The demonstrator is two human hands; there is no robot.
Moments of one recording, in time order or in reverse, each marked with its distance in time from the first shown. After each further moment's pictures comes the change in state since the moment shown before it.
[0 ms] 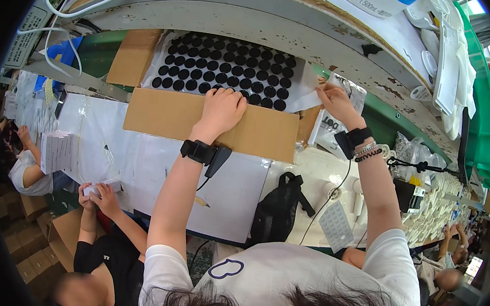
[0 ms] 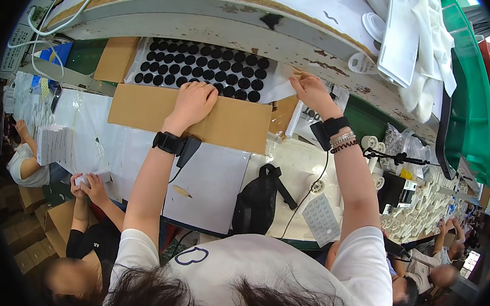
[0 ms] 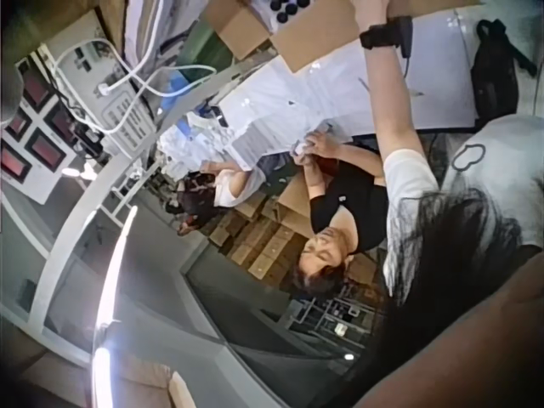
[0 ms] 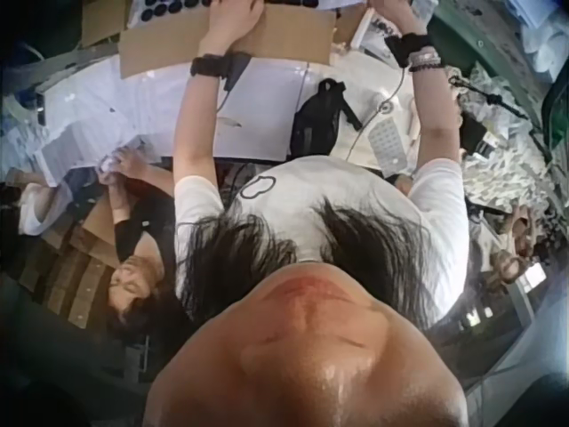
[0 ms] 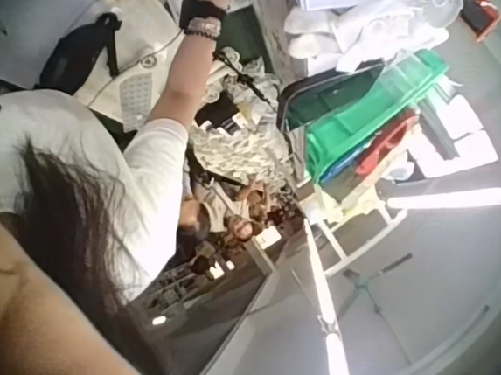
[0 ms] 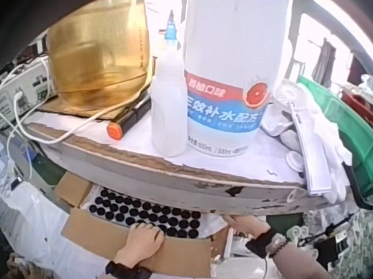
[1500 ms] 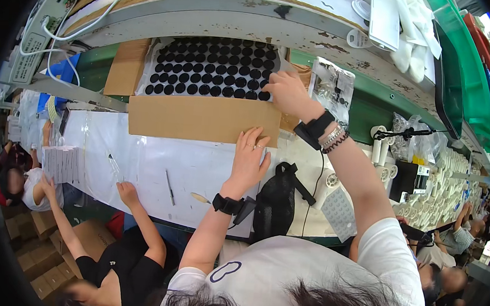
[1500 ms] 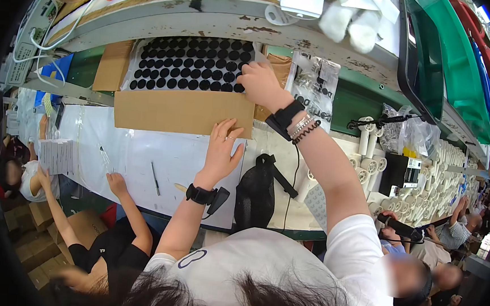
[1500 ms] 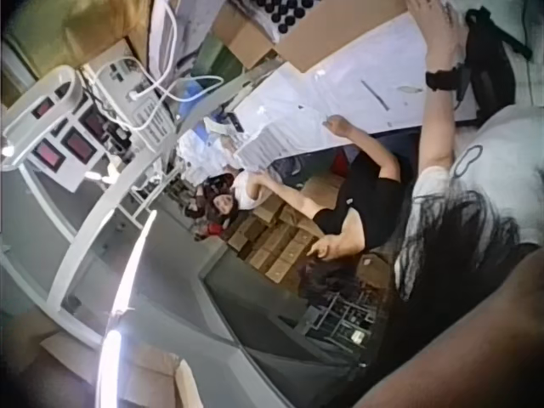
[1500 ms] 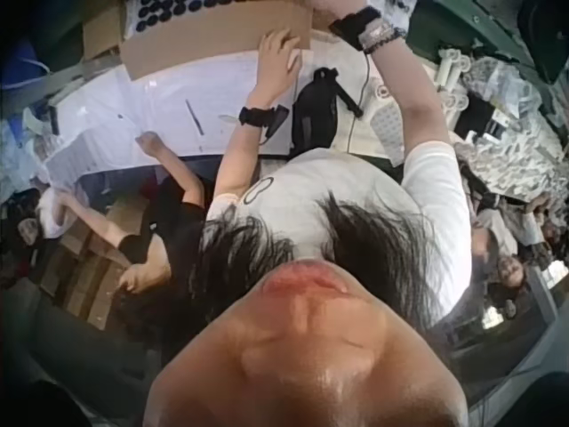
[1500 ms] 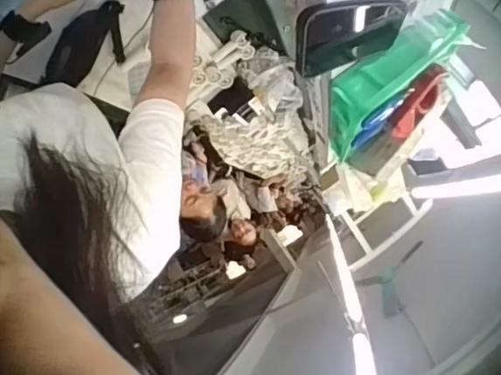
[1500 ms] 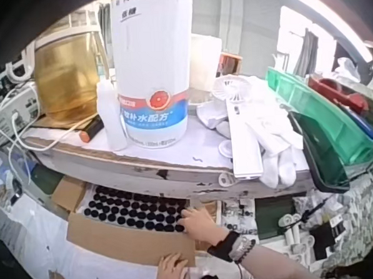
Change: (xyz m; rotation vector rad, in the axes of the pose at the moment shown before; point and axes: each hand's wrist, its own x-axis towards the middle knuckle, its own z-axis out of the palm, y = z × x) left_hand -0.103 0.109 0.045 -0.356 0.149 0.119; right_hand 0.005 -0.075 0.037 -0.488 0.003 -0.372
